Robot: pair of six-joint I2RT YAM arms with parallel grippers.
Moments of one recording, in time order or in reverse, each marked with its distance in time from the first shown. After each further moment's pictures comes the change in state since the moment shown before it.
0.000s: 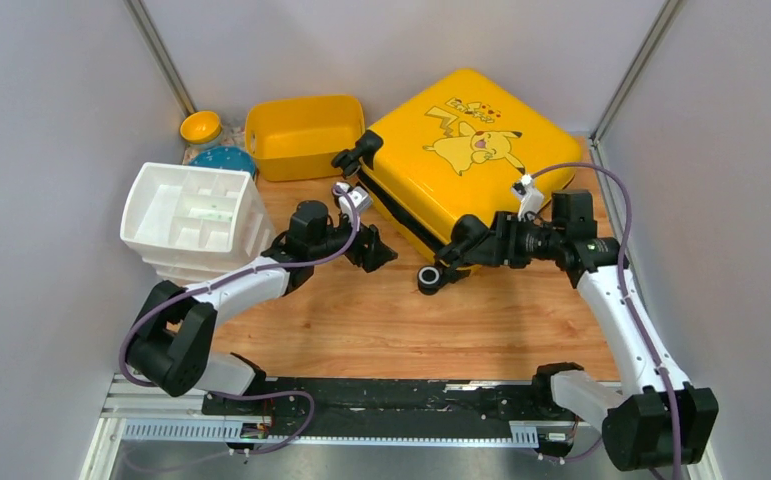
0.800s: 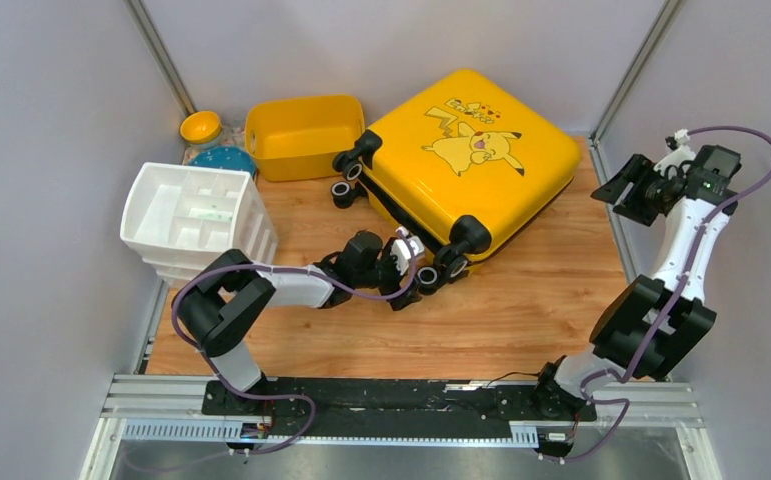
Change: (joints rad) left arm -0.264 0.272 0.008 0.052 -0.178 0.251; right arm -0.649 0.430 0.500 -0.195 0.085 -0.217
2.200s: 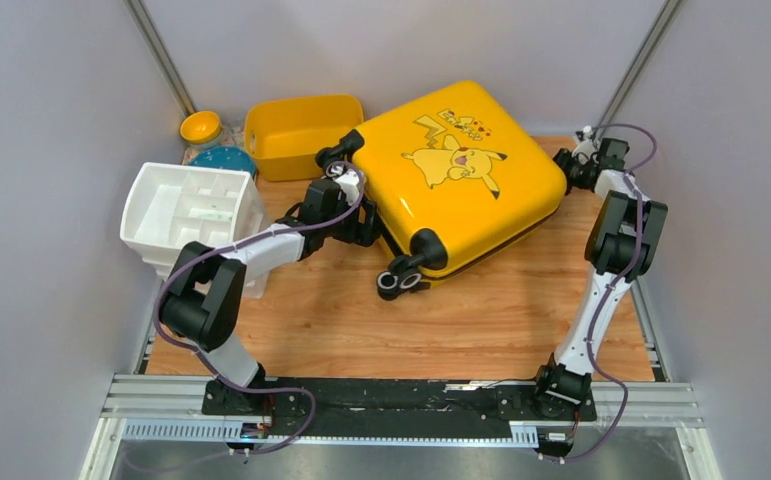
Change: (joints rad) left arm 0.339 -0.042 0.198 -0.323 -0.164 -0.292; right arm 0.256 0.864 0.387 0.597 -0.254 0.262
